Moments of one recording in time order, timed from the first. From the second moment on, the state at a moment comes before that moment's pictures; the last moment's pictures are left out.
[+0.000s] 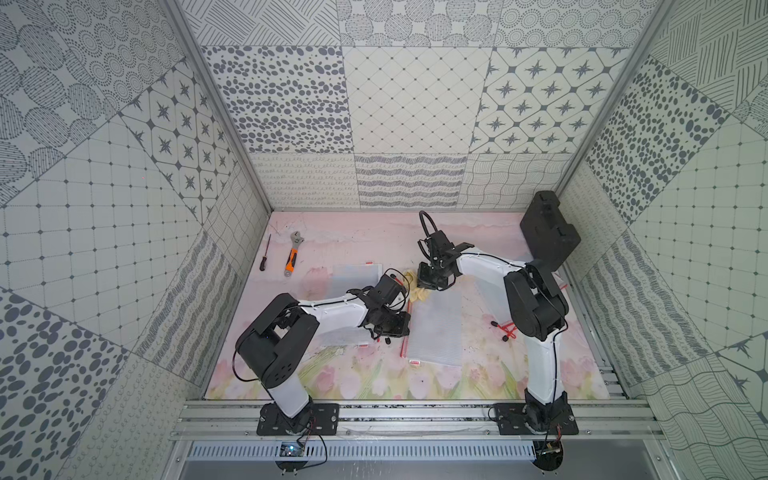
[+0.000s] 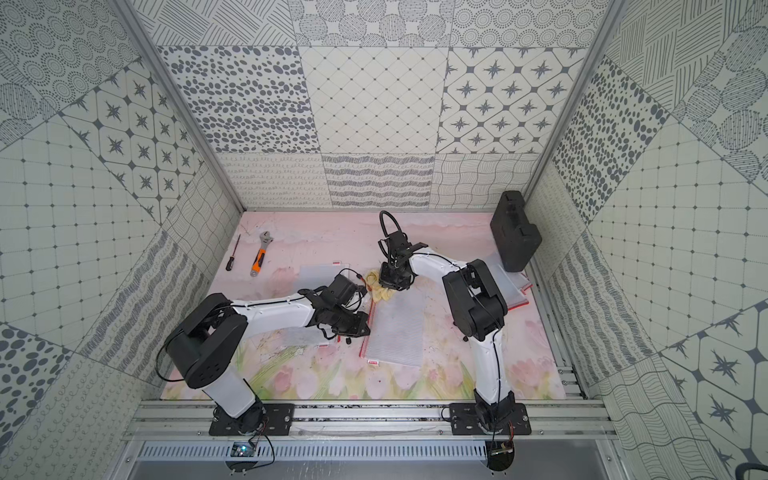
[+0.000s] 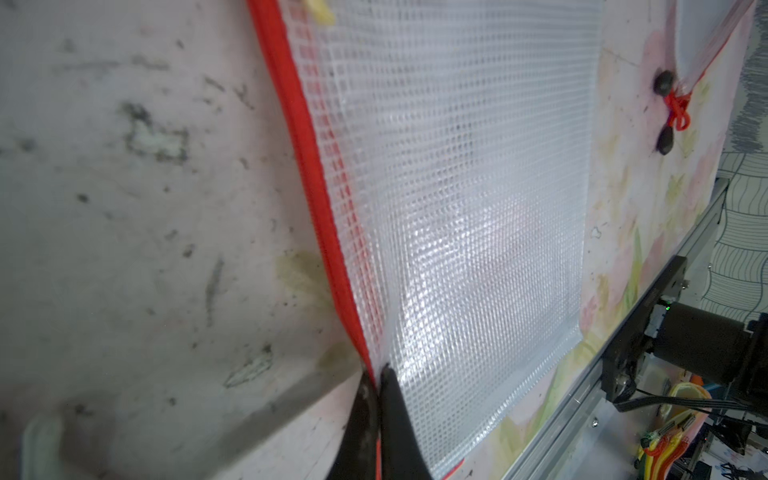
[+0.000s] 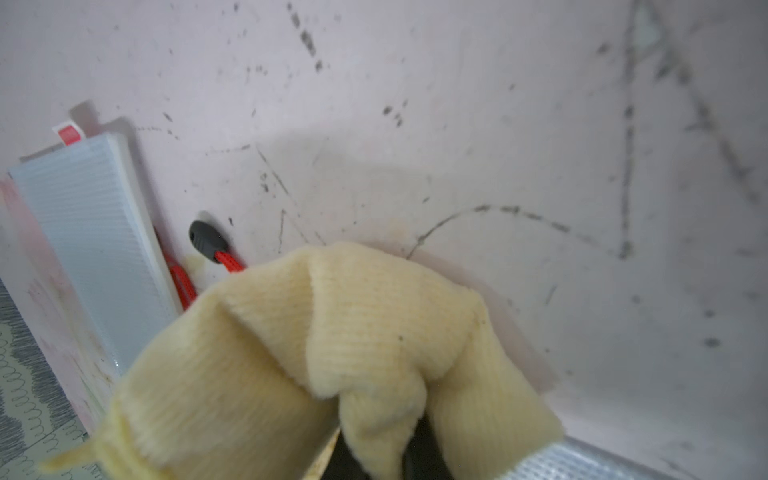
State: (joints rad) left arm -0.73 1.67 0.86 -0.32 0.42 -0.52; right arm 0.52 2.08 1.49 -0.60 -0.24 0.68
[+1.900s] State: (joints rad) left arm -0.57 1.64 0.76 -0.26 0.44 -0.65; right arm 0.40 1.63 0.86 -0.45 -0.32 0.75
